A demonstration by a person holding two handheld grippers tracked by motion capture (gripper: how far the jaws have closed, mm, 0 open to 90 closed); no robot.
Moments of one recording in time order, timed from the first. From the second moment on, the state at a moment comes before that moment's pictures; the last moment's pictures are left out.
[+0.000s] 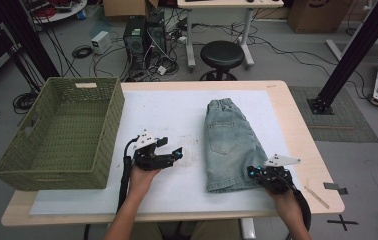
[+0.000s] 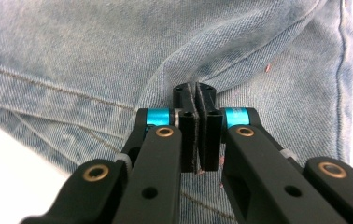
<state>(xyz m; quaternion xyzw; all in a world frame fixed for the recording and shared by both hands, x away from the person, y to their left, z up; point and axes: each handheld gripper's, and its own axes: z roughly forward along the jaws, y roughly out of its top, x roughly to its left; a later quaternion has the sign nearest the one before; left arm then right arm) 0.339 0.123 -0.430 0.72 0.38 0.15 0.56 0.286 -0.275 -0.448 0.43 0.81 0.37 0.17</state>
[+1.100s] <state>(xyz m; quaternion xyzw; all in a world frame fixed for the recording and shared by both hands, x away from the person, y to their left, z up) 0.346 0.140 -0.425 0.72 0.39 0.16 0.56 0.310 -0.284 -0.398 0.44 0.75 0.42 0.25</state>
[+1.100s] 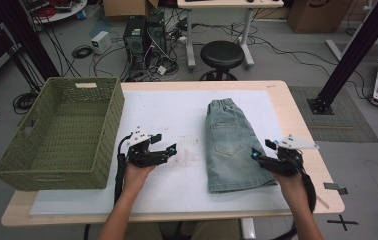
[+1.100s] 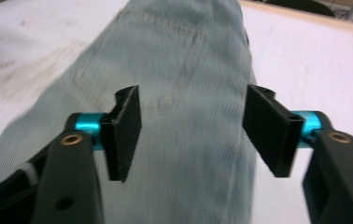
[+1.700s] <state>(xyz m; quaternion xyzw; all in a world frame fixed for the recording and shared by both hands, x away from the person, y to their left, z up) 0.362 0.152 -0.428 0.73 0.36 0.18 0.55 0.446 -0.206 -0.385 0.44 0.76 0.43 0.20</state>
